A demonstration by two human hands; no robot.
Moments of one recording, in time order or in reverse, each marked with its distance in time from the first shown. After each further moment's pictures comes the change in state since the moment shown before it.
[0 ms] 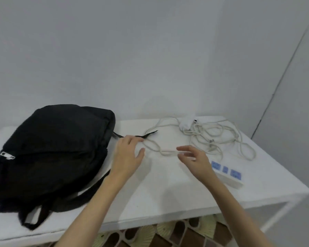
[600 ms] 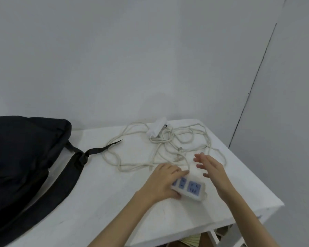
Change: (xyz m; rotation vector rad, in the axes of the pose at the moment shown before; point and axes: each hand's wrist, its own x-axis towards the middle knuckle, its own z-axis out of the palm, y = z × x) left_hand 0.025 0.132 0.188 -0.061 -0.586 0.443; right_hand 0.039 0.114 -0.150 0.208 0.128 0.242
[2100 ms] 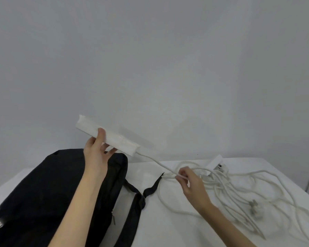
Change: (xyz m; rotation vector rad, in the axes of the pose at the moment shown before) left_hand -0.103 -0.165 -0.272 -1.199 1.318 -0.463; right_hand 0.097 -0.047 0.240 -0.225 -0.124 -0.648
